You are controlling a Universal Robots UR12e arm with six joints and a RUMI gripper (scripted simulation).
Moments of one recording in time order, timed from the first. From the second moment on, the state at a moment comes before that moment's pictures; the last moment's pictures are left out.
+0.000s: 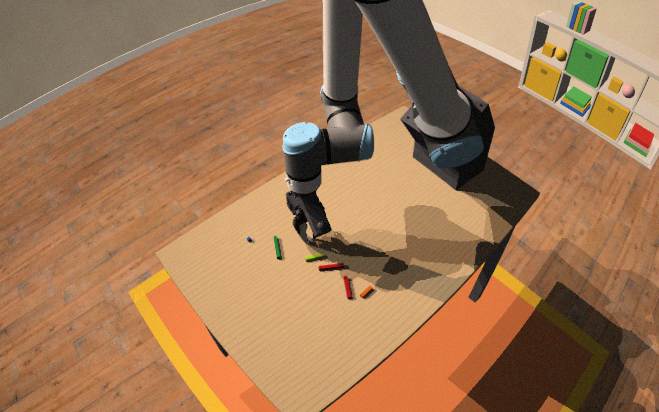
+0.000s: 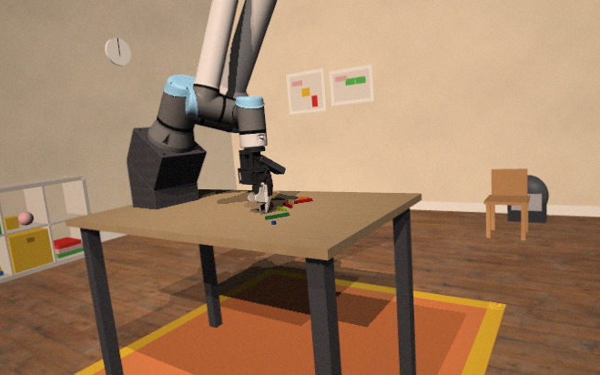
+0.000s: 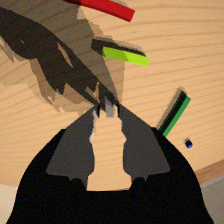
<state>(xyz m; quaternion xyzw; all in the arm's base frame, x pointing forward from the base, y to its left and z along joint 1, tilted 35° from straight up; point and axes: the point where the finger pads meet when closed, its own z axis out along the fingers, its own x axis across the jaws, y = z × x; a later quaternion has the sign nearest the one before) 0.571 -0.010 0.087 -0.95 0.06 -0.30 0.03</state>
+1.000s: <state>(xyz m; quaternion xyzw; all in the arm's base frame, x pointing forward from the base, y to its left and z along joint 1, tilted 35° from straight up) 0.571 -0.010 0.087 -0.95 0.06 -0.30 0.03</state>
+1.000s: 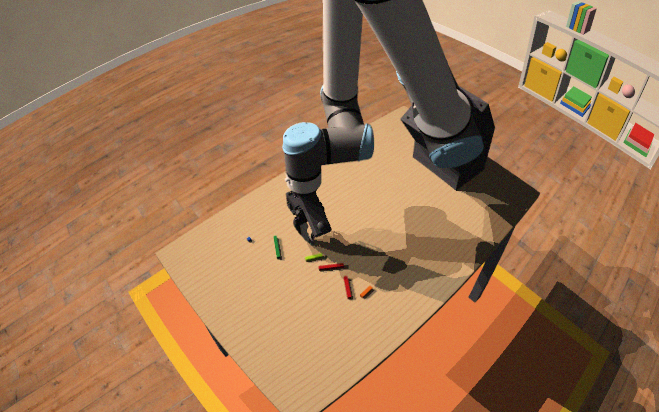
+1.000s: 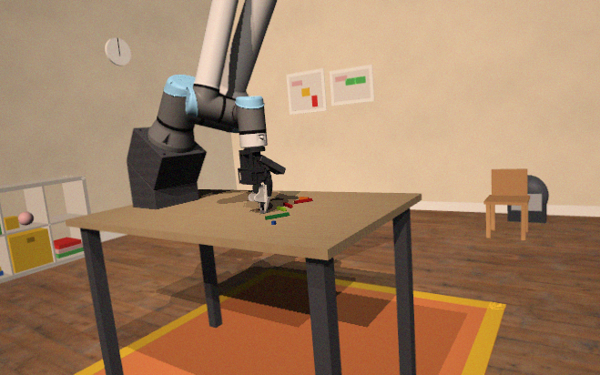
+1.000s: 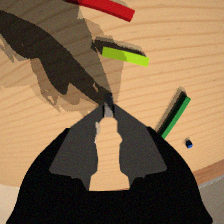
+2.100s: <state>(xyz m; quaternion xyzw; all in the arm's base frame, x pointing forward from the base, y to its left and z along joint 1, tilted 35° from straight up) 0.571 -0.010 0.088 -0.95 0.06 -0.30 0.03</state>
